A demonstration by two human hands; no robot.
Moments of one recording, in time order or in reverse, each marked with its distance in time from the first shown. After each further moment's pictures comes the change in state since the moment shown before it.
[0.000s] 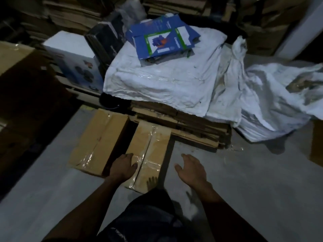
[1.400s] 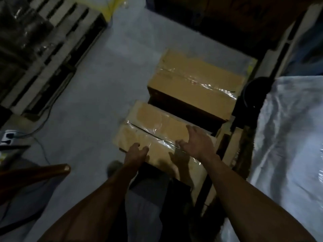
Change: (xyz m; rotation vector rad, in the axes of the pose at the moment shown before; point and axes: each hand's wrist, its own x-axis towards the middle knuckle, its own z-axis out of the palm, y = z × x) left_hand 0.254 0.094 0.166 -1.561 0.568 -1.720; right_hand 0.470 -0.174 0.099 -1.091 -0.715 -1.296
